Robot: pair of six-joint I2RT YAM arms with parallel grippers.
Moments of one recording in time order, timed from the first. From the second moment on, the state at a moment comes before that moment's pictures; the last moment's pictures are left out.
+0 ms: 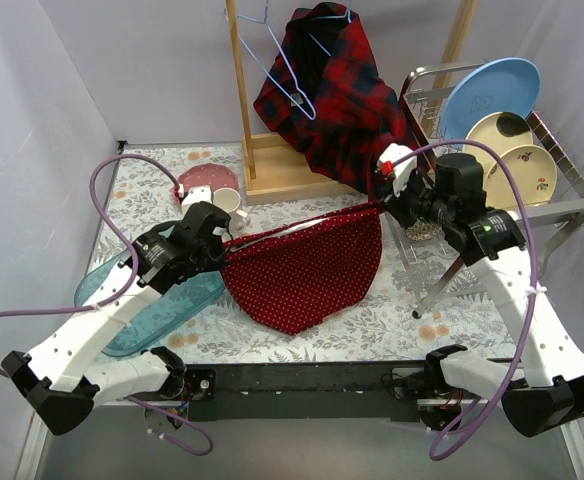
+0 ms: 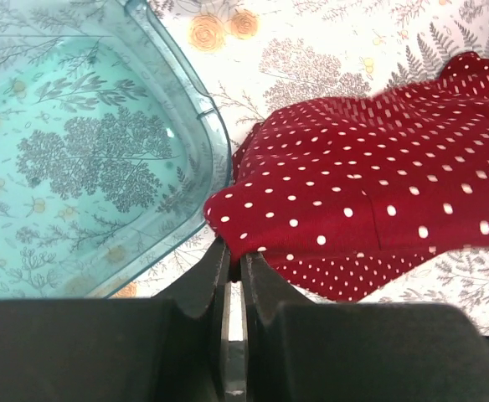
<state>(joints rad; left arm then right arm) -0.71 1.07 1.22 -1.06 -0.43 -0.69 0.35 1.10 1.27 -0.69 -0.34 -0.45</state>
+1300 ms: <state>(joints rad) -0.69 0.64 1.35 -0.58 0.32 -0.60 0.25 0.84 1.75 -1.03 -0.65 -0.50</state>
